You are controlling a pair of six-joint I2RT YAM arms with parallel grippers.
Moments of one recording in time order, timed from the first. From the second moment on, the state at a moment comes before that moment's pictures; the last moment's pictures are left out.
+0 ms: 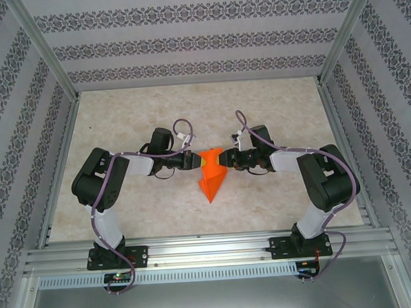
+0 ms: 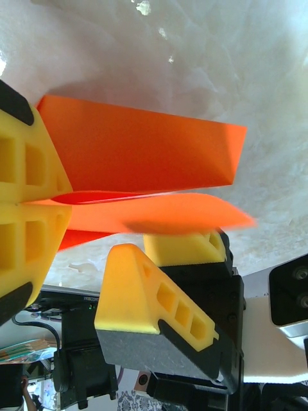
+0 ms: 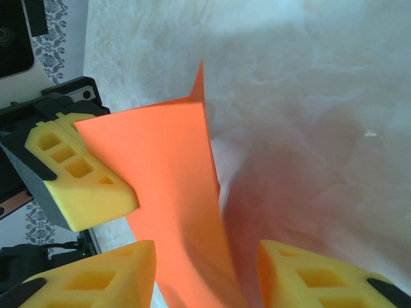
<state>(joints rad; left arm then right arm) -0.43 1.88 0.88 0.31 0.98 -0.50 0.34 1.70 0.74 0.12 -0.82 0.52</state>
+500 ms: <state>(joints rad) -0.43 1.89 0.89 0.29 0.97 -0.50 0.31 1.70 0.71 0.07 -0.82 0.45</state>
